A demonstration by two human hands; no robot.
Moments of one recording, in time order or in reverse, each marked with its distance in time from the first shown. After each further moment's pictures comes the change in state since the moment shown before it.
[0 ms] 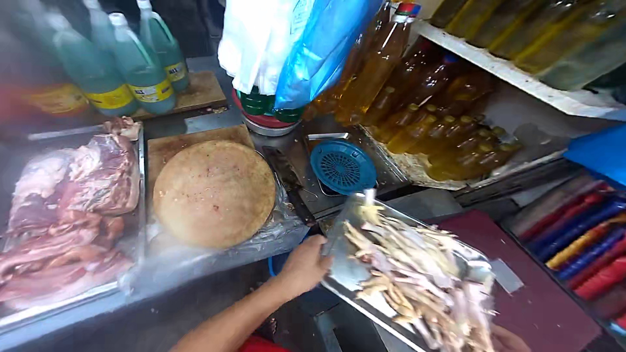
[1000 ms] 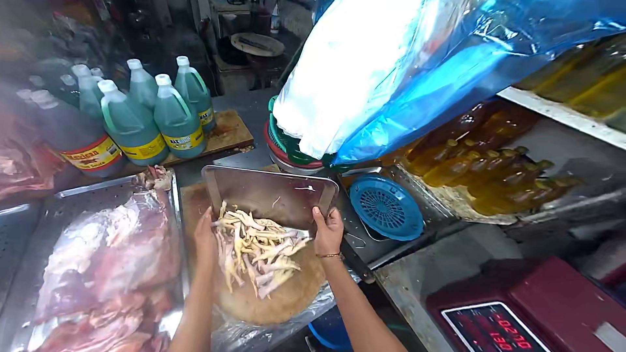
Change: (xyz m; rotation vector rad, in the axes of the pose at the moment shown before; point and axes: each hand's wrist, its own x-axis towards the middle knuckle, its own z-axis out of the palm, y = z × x) left_hand 0.010 -0.142 -0.335 -0.443 1.058 0.167; right_hand 0.021 -0.236 0.445 0.803 -0.179 -0.203
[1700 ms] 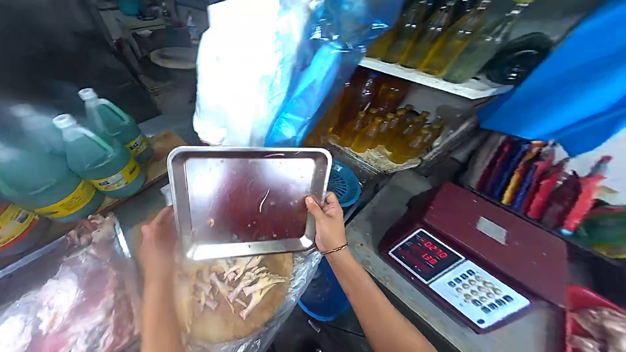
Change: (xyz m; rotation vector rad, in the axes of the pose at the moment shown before) left_hand 0.009 0.086 0.031 0.087 -0.388 0.134; right_hand 0.007 -0.098 -0.064 -0.025 0.161 0.140
